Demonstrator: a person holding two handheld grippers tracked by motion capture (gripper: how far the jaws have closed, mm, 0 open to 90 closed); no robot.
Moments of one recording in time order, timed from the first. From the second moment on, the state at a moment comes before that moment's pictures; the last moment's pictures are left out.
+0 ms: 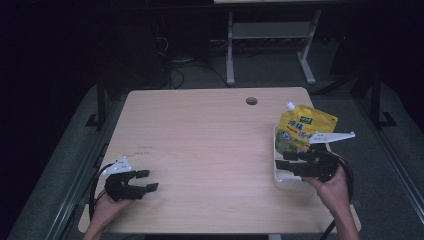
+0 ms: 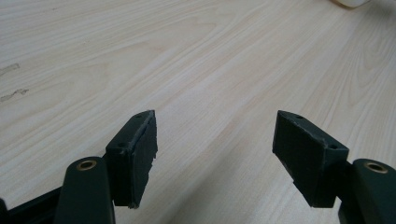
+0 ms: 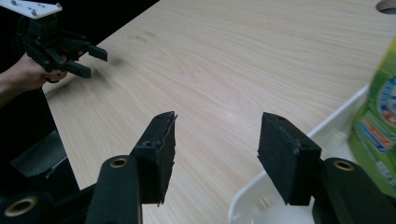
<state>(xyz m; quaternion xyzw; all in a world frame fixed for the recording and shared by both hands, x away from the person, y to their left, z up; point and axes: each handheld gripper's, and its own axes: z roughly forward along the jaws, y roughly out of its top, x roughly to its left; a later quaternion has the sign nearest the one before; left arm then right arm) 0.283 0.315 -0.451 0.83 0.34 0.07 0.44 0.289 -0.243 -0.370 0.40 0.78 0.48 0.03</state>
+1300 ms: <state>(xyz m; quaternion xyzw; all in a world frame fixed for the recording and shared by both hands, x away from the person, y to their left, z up) 0.283 0.317 -0.450 0.82 0.35 0.07 0.45 0.306 -0.134 -0.375 0.33 0.83 0.45 -0.01</state>
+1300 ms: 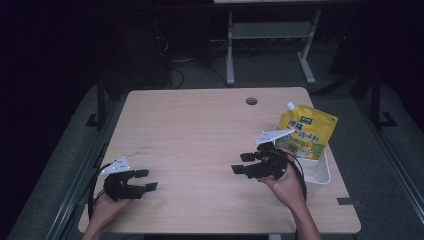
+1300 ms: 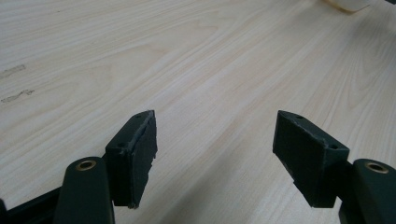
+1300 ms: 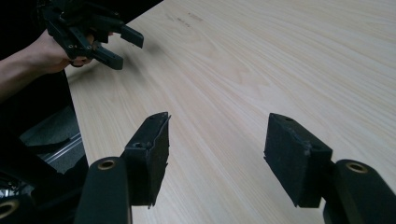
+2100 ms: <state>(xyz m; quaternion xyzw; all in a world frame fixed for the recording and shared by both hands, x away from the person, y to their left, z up) 0.283 0.315 -0.450 0.82 0.34 0.07 0.44 0.305 -0.074 -0.402 0.31 0.85 0.42 -0.03</state>
